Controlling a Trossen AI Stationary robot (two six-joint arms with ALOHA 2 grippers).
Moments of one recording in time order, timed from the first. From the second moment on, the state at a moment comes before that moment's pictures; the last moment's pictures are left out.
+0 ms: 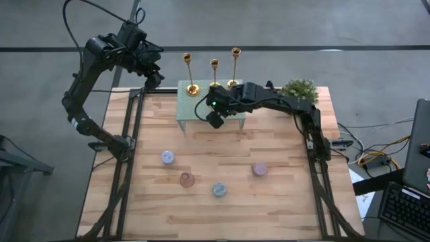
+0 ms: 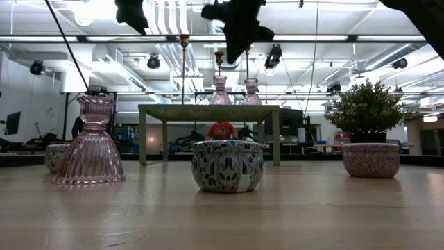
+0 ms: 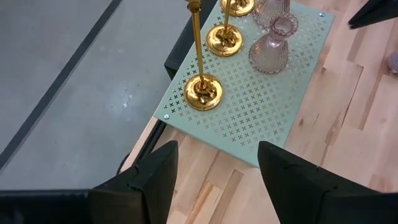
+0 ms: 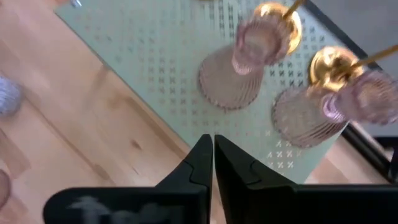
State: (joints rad) left arm 0.83 1.45 2.06 -1.50 0.13 0.33; right arm -0.15 2.07 2.27 -1.34 0.37 0.54
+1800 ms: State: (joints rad) left arm 0.83 1.42 2.06 -1.48 0.13 0.36; right arm 0.01 1.74 1.22 -0.09 0.69 0.56
